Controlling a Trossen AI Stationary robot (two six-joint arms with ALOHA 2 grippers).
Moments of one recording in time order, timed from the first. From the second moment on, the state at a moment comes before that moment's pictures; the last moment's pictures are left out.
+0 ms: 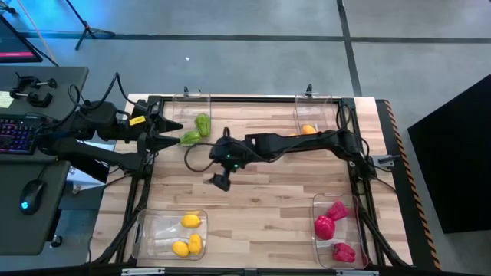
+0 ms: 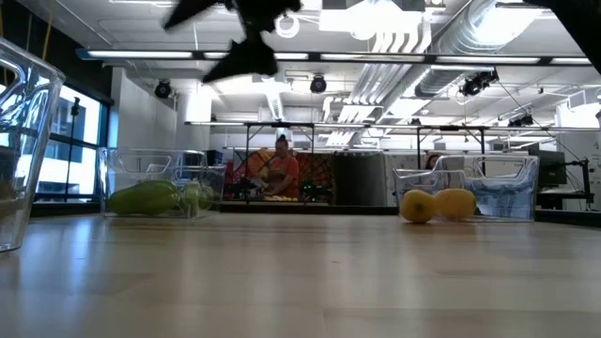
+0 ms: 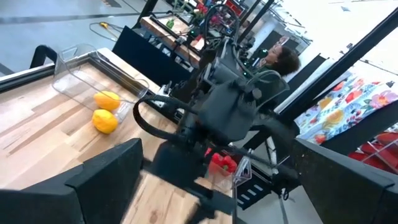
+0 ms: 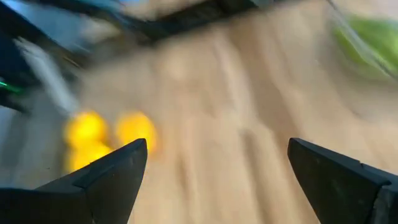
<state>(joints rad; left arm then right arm) -0.08 0.70 1.12 -0.59 -0.14 -0.65 0.07 2.15 2.02 -0.60 -0.09 0.34</state>
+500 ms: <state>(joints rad) -0.08 0.70 1.12 -0.61 -0.14 -0.63 0.12 2.13 1.88 -0.99 0.09 0.39</state>
